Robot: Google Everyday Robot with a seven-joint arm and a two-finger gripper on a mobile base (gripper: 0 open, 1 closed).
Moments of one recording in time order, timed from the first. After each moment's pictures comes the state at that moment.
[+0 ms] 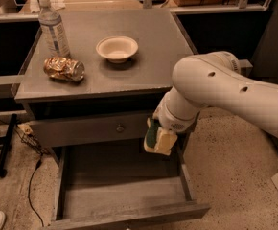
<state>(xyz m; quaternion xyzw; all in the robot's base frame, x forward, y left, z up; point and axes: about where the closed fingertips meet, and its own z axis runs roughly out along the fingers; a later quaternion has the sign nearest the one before) 0.514 -0.064 0.748 -0.69 0.70 0.01 0.18</state>
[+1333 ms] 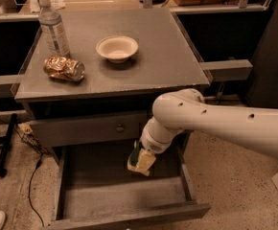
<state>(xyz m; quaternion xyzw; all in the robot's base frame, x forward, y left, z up) 0.512 -0.019 0.633 -0.64 0.75 0.09 0.16</state>
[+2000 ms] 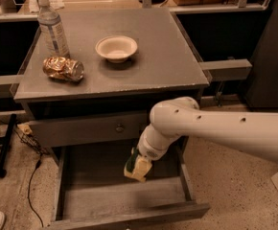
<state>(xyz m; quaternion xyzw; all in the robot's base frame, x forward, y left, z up) 0.503 -0.007 0.607 -0.63 0.75 0.11 0.15</state>
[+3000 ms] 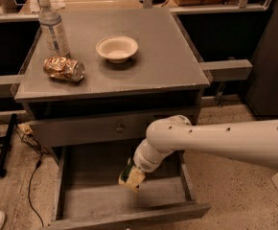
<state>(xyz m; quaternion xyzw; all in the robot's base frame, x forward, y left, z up) 0.493 0.013 0.548 -0.59 0.78 0.14 0.15</state>
